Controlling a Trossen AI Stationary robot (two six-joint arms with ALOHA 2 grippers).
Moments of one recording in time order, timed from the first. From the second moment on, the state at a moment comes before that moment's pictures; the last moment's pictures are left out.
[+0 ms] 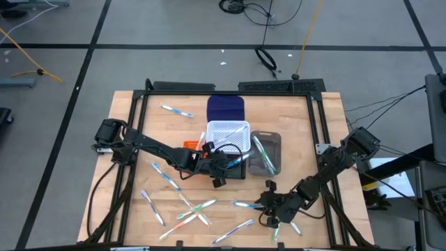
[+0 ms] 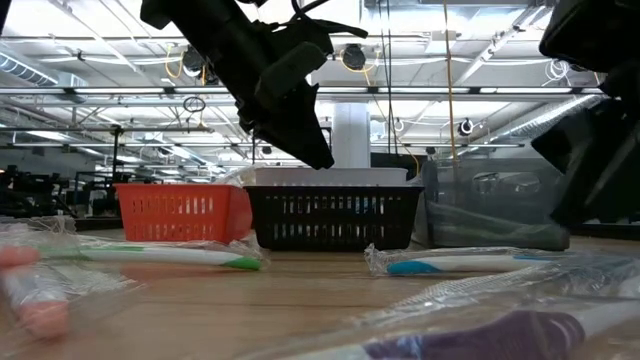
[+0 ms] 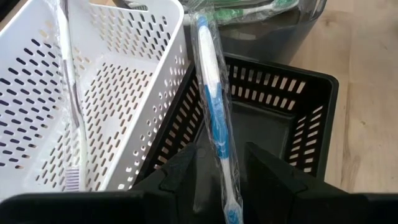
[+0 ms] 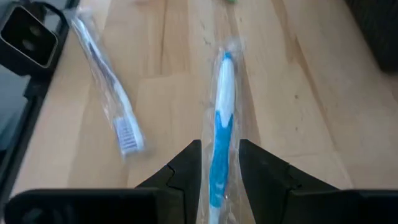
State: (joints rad) left arm -0.22 1.80 1.14 -0.21 -0.41 -0.34; right arm 0.74 1.69 0.70 0.18 0.44 0.70
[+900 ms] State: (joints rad) left arm -0.22 1.80 1.14 -0.21 -0.41 -0.34; right arm 0.74 1.77 0.70 0.22 0.36 0.78
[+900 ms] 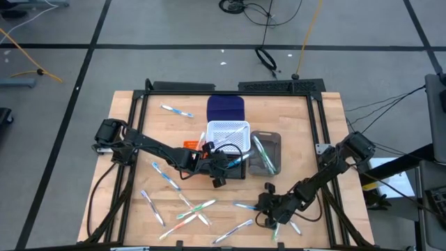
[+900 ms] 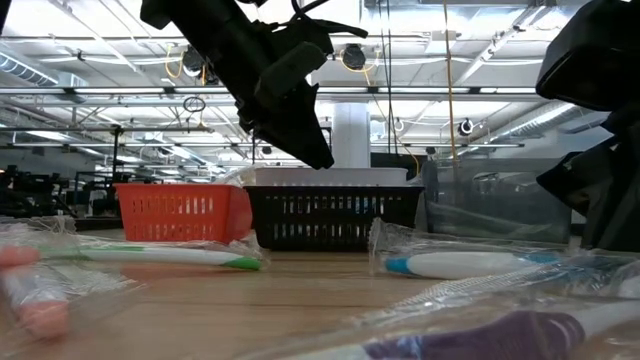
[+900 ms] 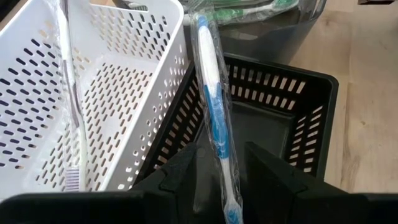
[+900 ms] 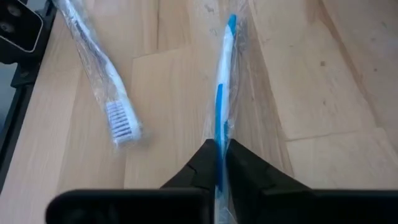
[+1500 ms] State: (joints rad) left arm -0.22 1.80 1.14 -0.10 -0.40 -0.29; right arm 0.76 1.50 0.70 0.20 0.58 0.53
